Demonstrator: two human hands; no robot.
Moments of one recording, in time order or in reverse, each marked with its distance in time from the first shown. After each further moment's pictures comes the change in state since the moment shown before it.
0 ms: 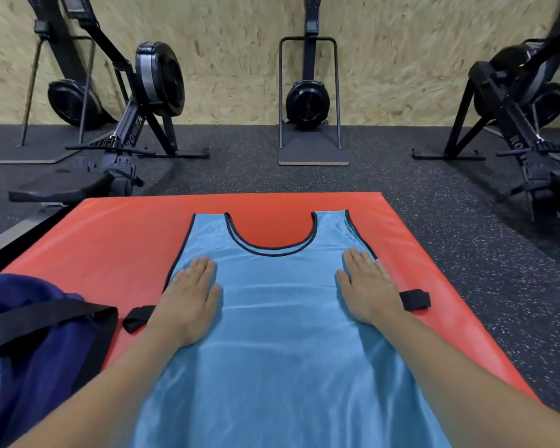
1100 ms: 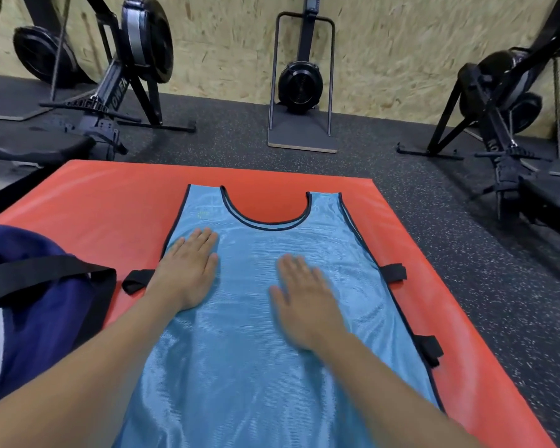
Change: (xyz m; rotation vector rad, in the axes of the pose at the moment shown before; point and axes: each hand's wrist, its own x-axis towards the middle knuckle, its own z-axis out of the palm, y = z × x) left_hand -0.003 -0.003 0.006 -0.014 0.030 0.031; right_hand -0.085 -0.107 0.023 0.055 0.037 -0.216
